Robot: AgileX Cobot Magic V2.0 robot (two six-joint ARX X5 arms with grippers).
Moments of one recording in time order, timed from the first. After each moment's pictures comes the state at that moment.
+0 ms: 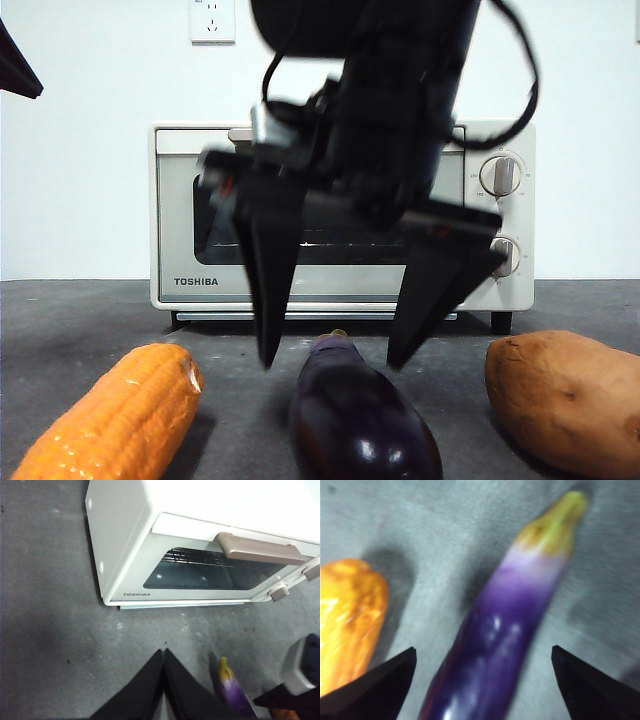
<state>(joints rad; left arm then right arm) -0.14 0.83 0.77 -0.49 0.40 -0.26 0.94 1.70 1.13 -0.71 -0.06 0.55</state>
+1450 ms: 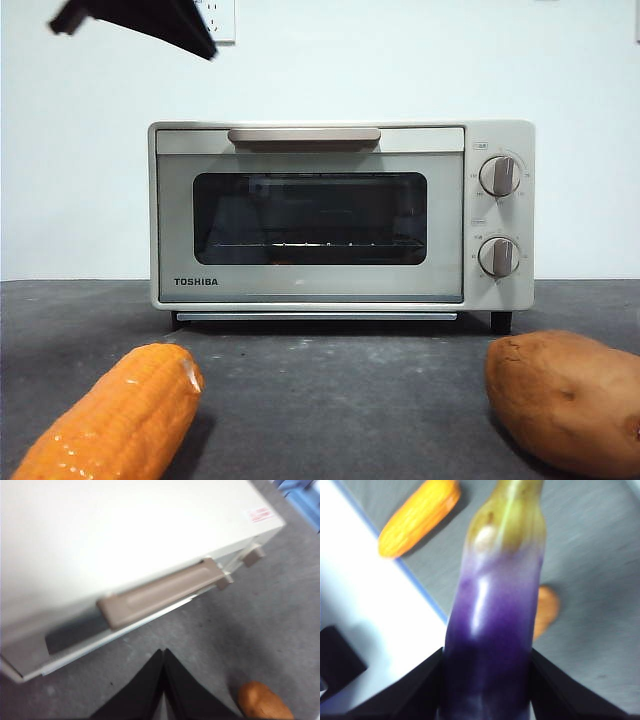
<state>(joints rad) -0.44 1.34 1.31 -0.62 0.33 -0.14 1.02 1.19 1.37 -1.34 0.02 0.18</state>
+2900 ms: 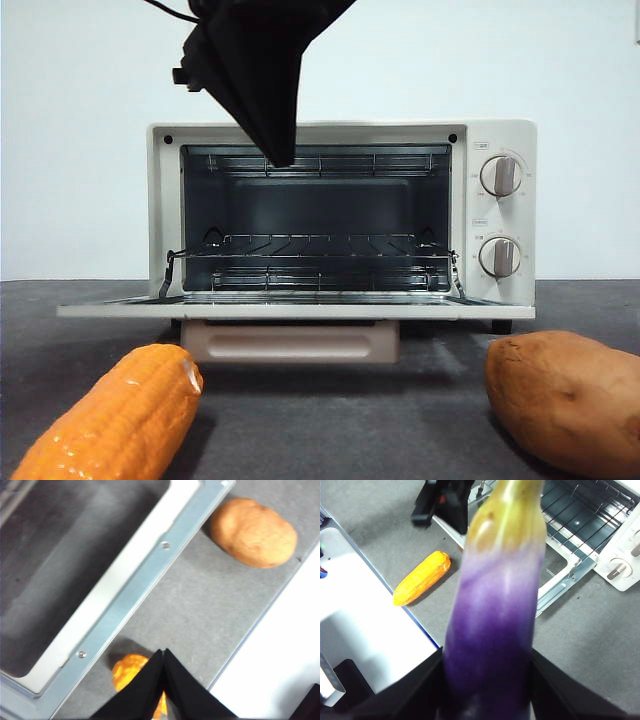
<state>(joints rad) -0.81 1.72 1.62 -1.22 0.18 0.09 1.02 0.83 1.37 -1.34 0.08 0.21</state>
